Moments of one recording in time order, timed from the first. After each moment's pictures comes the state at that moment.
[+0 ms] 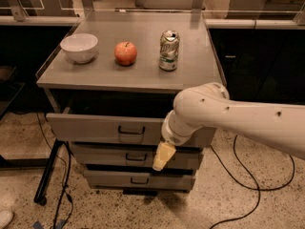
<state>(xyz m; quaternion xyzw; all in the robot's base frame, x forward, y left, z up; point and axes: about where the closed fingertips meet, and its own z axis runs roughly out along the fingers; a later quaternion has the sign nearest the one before) 0.539 -0.046 0.657 -0.60 0.77 0.04 0.20</state>
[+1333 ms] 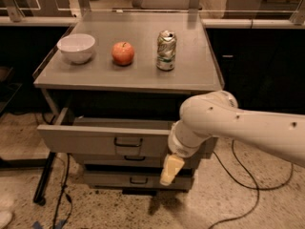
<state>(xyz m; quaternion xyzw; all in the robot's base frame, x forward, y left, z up) 0.496 -0.064 0.646 -0.61 0.78 0.06 0.16</state>
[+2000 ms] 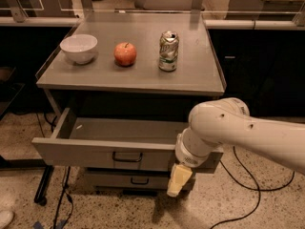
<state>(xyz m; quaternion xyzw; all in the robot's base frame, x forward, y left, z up) 0.464 -0.075 0.649 -0.61 0.77 0.07 0.14</state>
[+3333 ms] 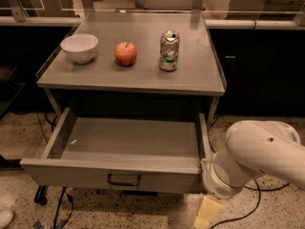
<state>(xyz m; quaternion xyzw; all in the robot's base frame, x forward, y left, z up) 0.368 -0.135 0.660 -0.58 0.80 0.10 0.10</state>
